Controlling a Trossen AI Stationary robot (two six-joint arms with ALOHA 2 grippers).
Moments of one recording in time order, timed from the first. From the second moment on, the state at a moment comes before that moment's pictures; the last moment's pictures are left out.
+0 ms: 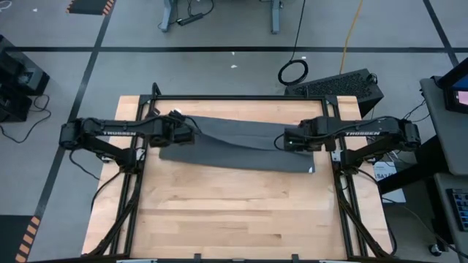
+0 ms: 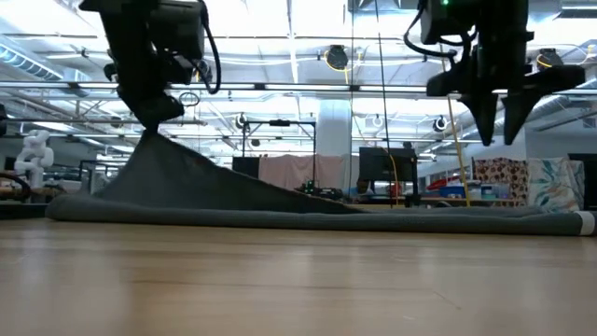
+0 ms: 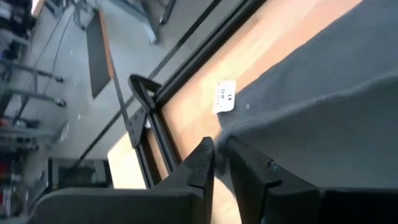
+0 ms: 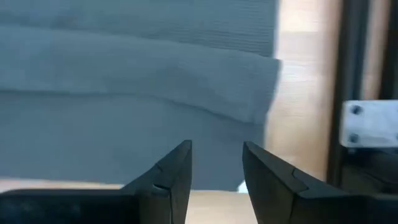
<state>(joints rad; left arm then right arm) 0.17 1.29 0.92 -1.16 -0.83 -0.65 -0.12 1.29 1.02 -1.30 0.20 1.47</state>
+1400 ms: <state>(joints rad) 0.84 1.27 0.92 -1.00 0.11 0.83 -0.11 1.27 1.02 -1.18 0.02 1.05</state>
